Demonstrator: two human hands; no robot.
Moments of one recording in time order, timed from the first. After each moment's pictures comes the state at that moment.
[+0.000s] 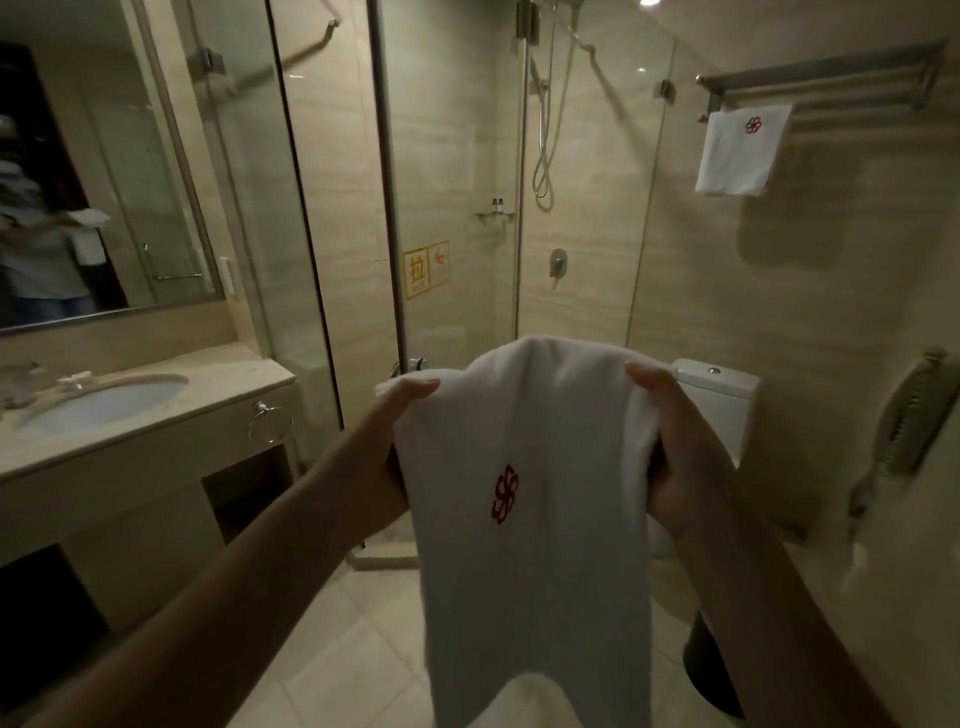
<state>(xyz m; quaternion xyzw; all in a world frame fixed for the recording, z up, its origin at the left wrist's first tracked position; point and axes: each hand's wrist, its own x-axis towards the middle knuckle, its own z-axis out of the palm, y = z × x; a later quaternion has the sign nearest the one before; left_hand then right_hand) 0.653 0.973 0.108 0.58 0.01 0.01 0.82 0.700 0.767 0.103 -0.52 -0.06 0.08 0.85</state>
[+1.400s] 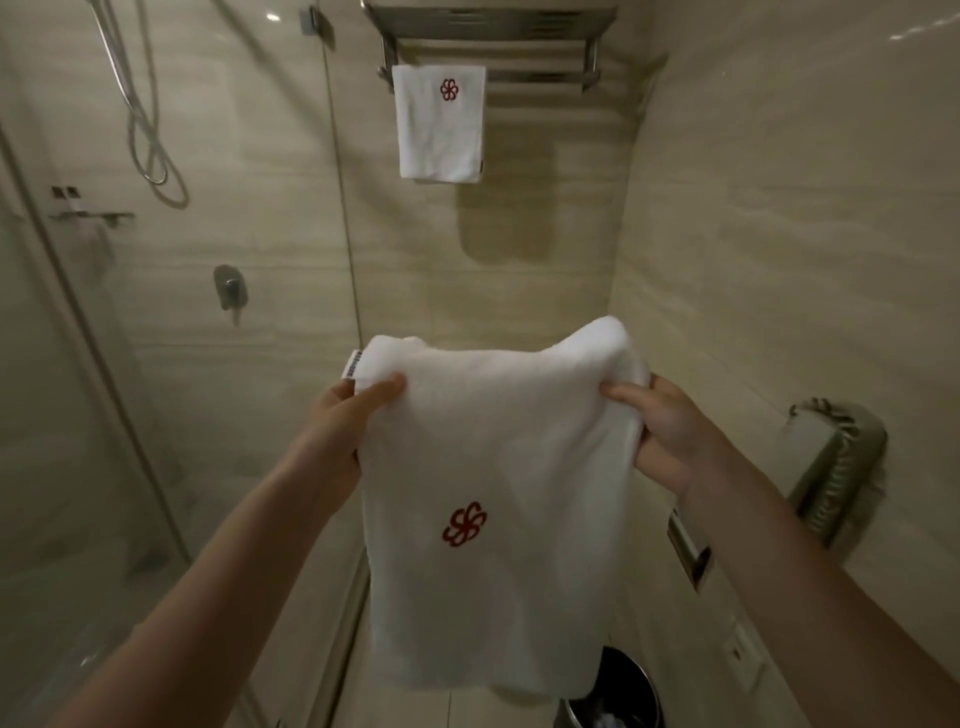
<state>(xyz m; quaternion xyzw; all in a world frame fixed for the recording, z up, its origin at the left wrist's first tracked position) 1.321 0.805 0.087 0.61 -0.10 -0.12 0.78 1.213 0.571 0.085 -0.56 0.17 -0.22 0.78</state>
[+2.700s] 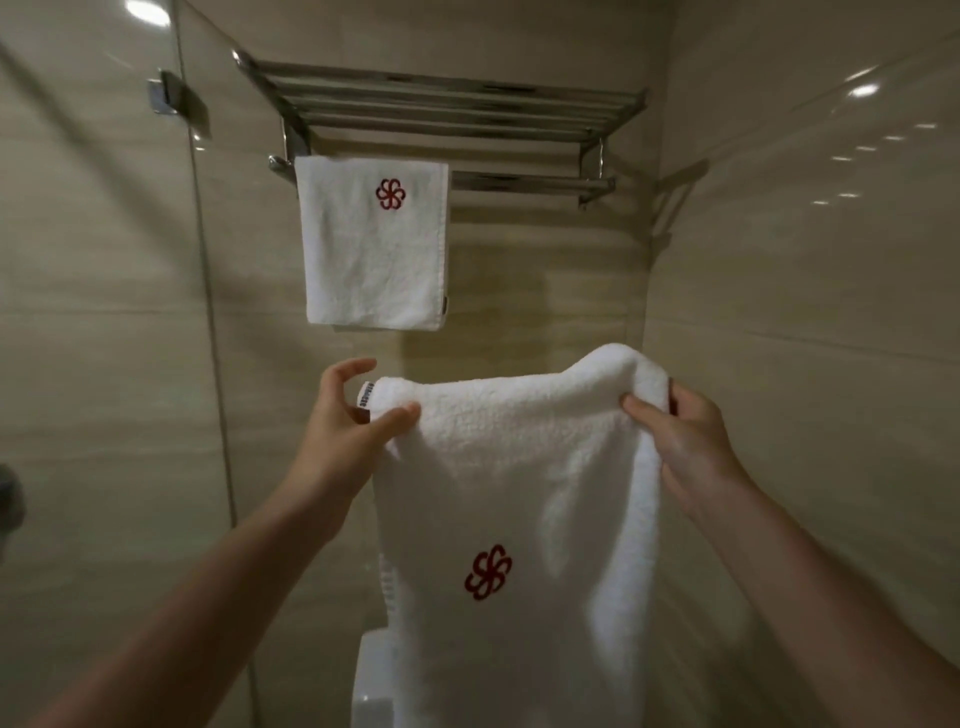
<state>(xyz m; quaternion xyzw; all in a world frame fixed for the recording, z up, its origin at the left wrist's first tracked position) 1.826 0.524 0.181 0.62 -0.29 -0.01 0.73 1.682 0.302 0.181 -0.64 0.16 -0.47 0.58</state>
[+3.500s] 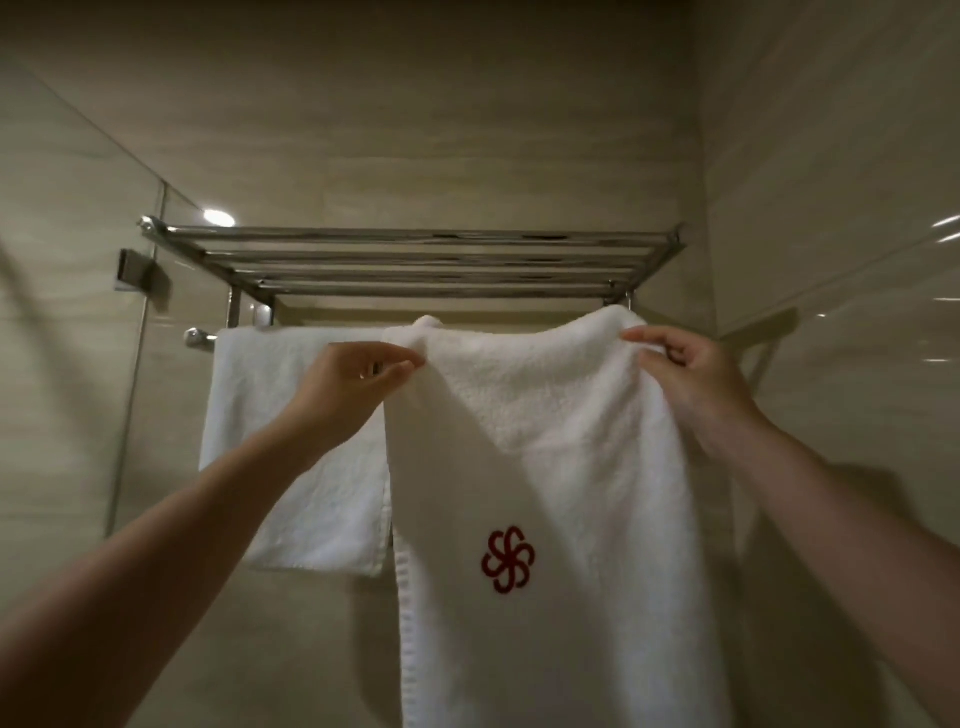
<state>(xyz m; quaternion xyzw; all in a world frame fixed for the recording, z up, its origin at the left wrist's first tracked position) 2.003 0.326 0.386 0.70 -0.40 0.32 0.50 1.882 0.063 0.395 -0.72 -0.04 -0.57 0.41</state>
